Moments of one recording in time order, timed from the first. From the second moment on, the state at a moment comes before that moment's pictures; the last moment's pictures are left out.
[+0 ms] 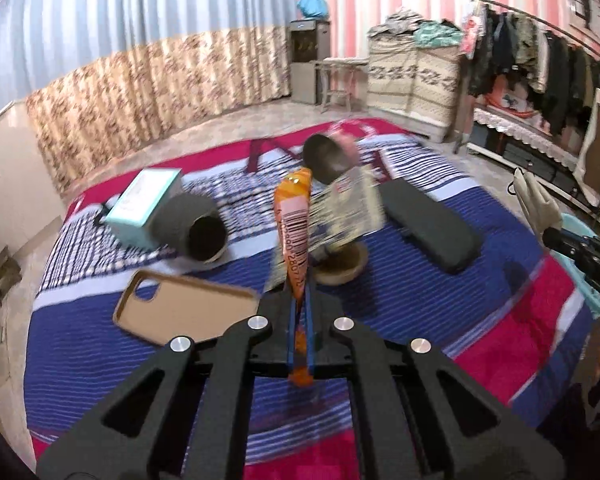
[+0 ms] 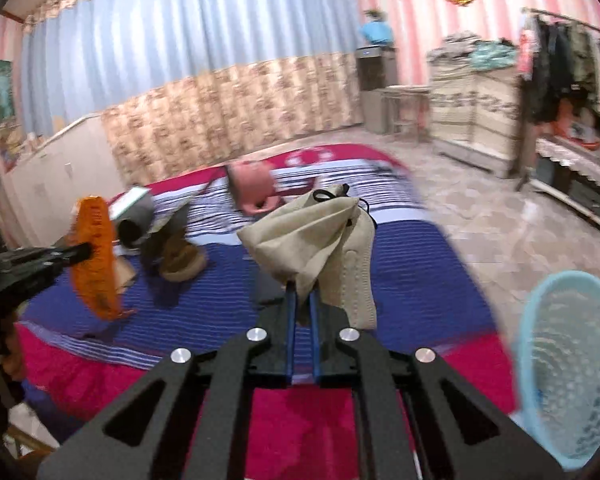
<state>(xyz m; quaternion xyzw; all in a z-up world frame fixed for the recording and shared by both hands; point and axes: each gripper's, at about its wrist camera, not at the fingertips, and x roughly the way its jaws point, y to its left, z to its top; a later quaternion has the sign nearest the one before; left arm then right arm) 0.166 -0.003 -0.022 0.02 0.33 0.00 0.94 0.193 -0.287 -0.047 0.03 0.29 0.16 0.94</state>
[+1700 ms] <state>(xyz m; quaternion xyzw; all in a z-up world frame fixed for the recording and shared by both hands) 0.244 -0.409 -0.034 0.10 0.30 -0.31 0.90 0.180 -0.558 -0.071 0.12 0.32 -0.16 0.93</state>
